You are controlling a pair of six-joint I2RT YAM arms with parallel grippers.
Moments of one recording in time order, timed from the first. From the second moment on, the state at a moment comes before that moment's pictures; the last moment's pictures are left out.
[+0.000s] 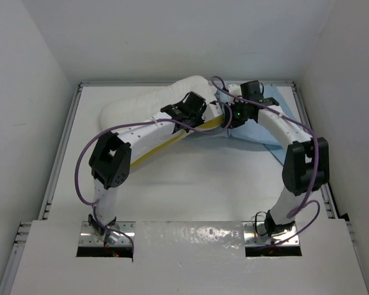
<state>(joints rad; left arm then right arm) -0.70 1.99 1.68 -0.52 -0.17 0.57 0.20 1.79 1.34 -0.47 -0.31 -0.14</state>
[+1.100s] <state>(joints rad) -0.45 2.01 2.09 -0.86 0.47 0.56 0.04 1.74 1.45 -0.39 -0.35 0.38</state>
